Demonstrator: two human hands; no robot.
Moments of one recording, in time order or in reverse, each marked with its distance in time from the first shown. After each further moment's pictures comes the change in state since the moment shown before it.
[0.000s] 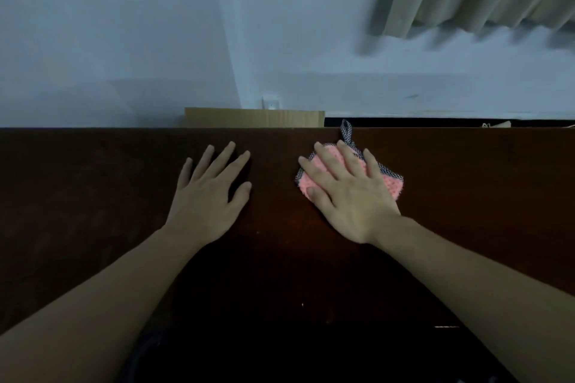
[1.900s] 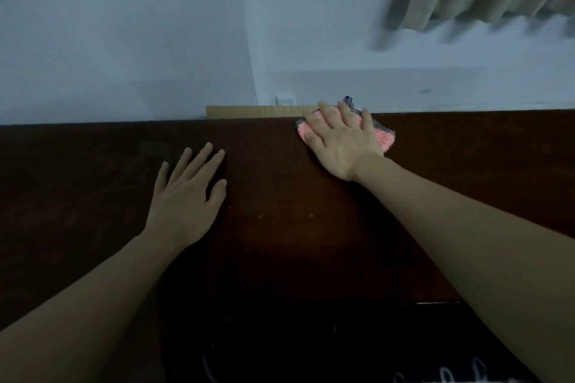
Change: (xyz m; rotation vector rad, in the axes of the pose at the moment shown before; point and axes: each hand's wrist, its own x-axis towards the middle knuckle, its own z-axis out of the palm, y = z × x) left_hand -0.037 -0.095 -0.012 -0.022 0.055 -0.101; right_hand 0.084 -0.058 -0.016 0.030 0.059 0.132
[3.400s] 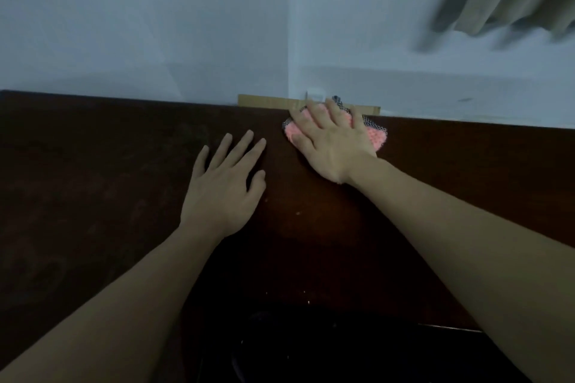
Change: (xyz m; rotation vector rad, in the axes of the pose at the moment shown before) left_hand 0.000 -0.001 0.008 0.036 0.040 0.021; right_hand 0.022 -0.072 0.006 -0.017 -0.002 -0.197
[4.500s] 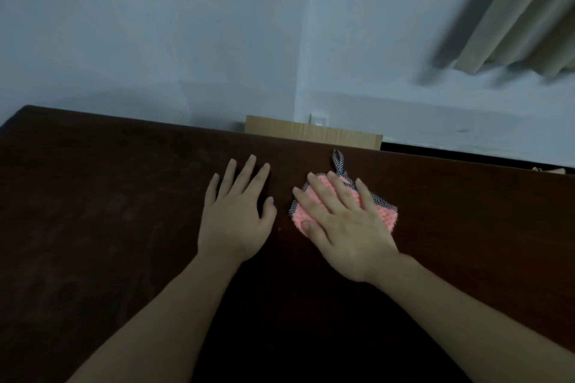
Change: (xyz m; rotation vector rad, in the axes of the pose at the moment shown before) left_hand -0.003 0.004 -0.005 -0.083 0.053 -0.094; right_hand -0.081 -0.024 0.009 -0.023 -0.069 -0.127
